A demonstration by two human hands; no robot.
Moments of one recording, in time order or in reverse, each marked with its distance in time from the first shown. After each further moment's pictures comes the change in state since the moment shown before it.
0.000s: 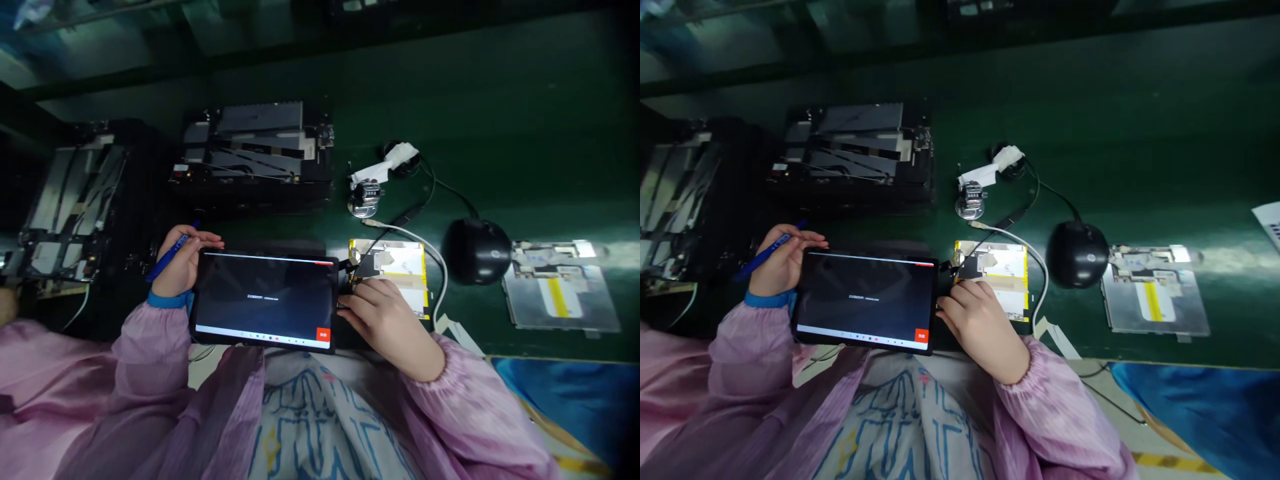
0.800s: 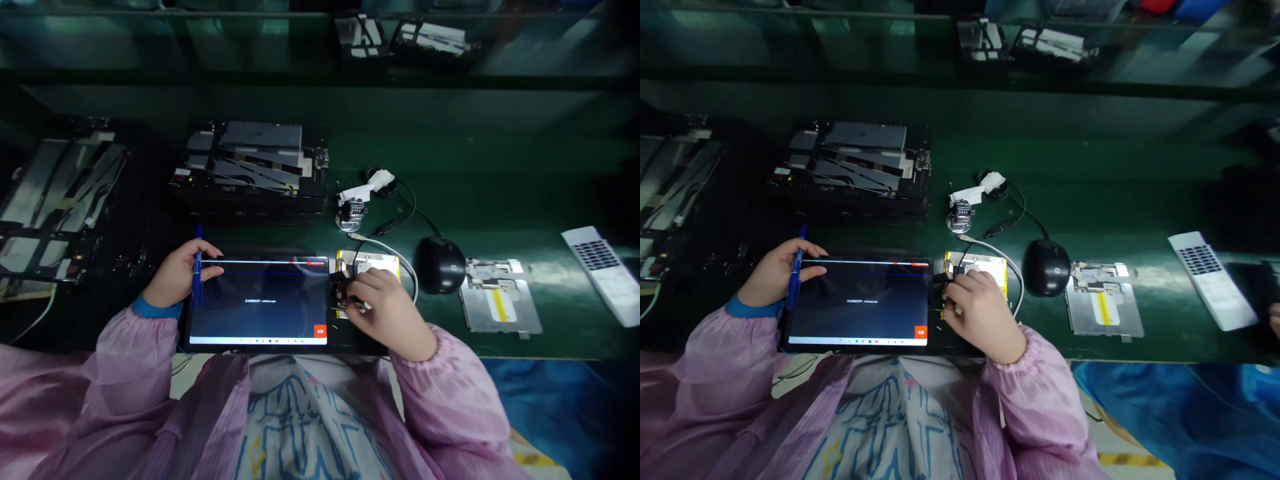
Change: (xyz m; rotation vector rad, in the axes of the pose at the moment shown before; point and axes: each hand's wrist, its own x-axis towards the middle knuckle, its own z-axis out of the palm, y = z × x) left_hand -0.004 0.006 -0.008 0.549 -0.264 -0.017; right_hand 0.018 0.014 -0.025 0.009 -0.009 0.064
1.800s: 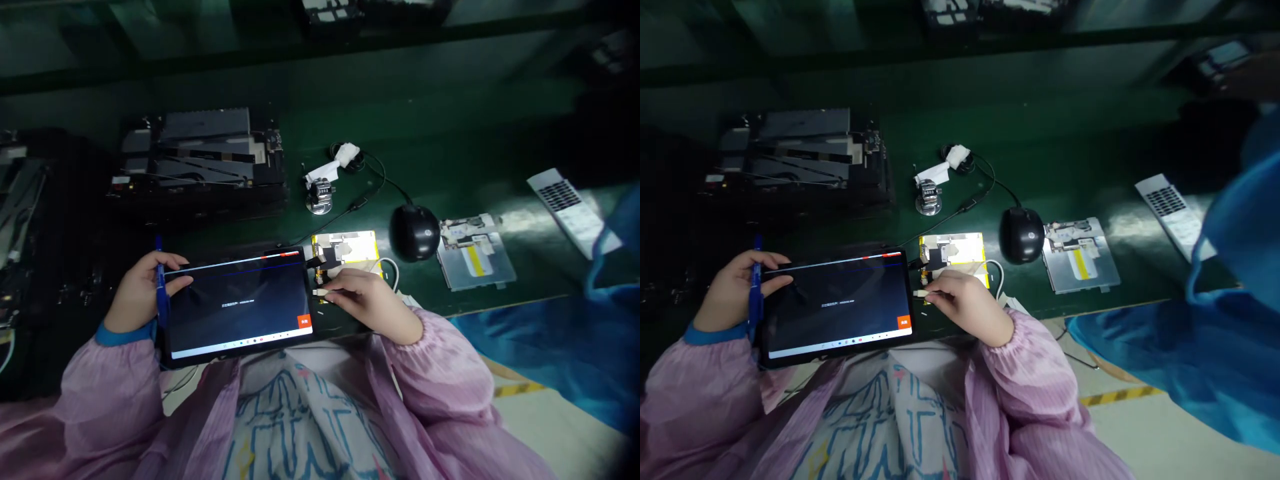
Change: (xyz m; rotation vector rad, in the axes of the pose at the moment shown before) left_hand 0.004 0.005 0.001 0.004 0.057 -0.018; right_hand -0.026 0.012 0.013 0.395 -0.016 0.216
